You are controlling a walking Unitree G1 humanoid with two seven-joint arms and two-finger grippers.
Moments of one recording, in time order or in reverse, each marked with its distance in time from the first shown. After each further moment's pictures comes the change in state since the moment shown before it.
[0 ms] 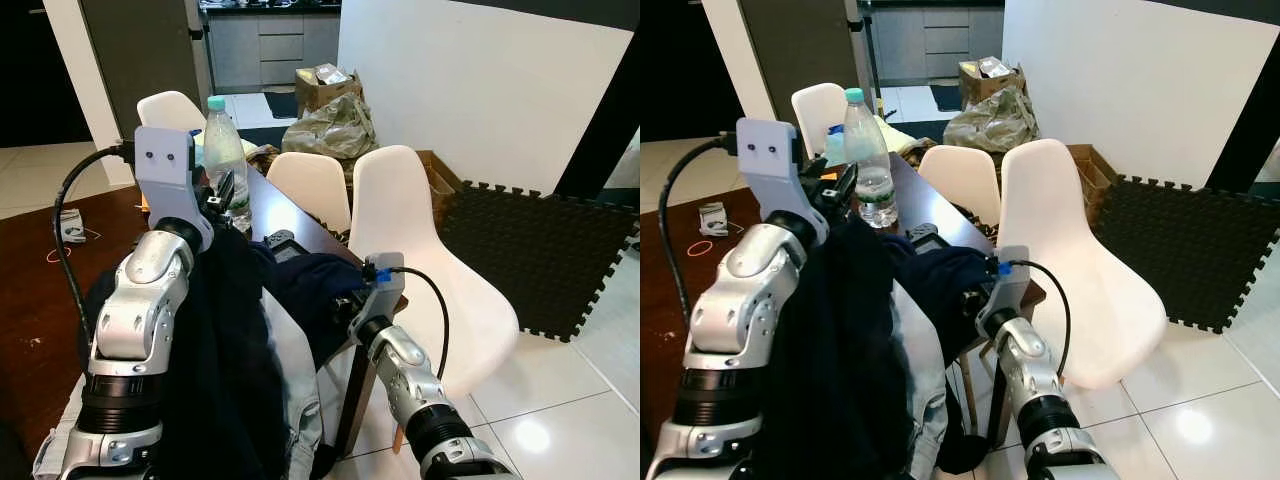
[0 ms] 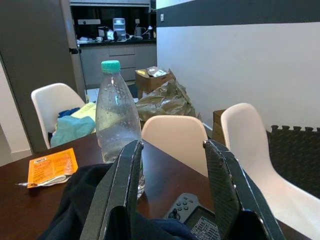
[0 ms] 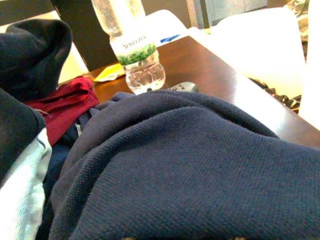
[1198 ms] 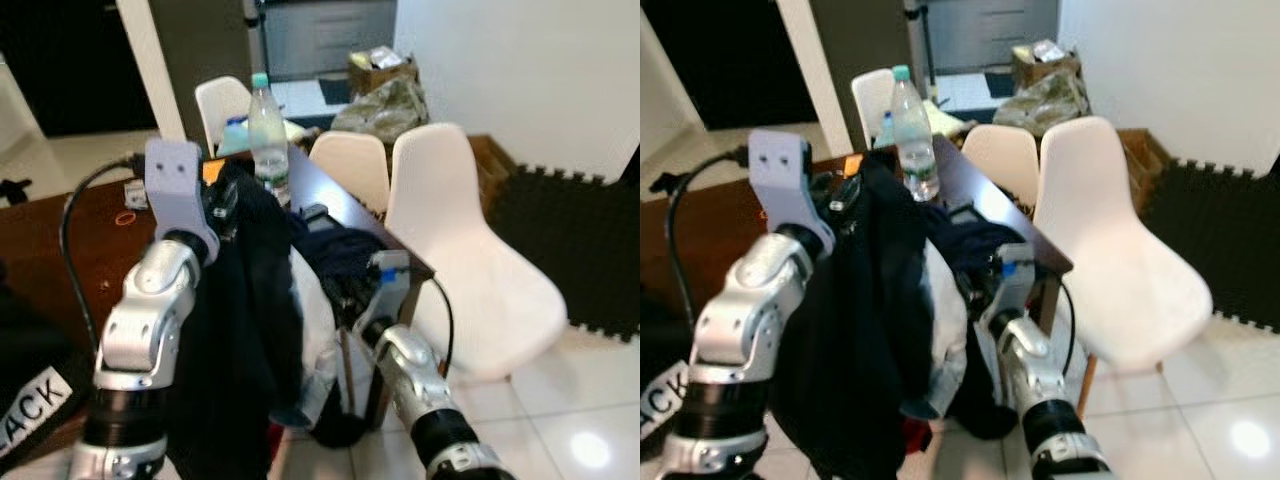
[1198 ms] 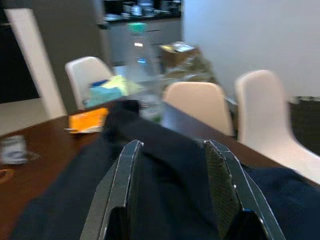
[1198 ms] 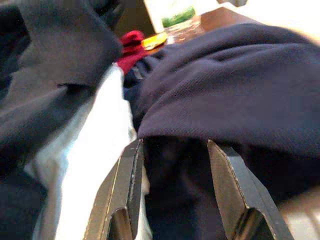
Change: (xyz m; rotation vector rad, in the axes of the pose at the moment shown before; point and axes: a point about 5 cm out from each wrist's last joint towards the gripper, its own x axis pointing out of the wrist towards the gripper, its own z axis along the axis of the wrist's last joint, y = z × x) left arm -0.008 -0.008 -0.008 -0.004 0.068 -0.008; right arm -0.005 -0.007 0.000 -0.003 0.025 -0.022
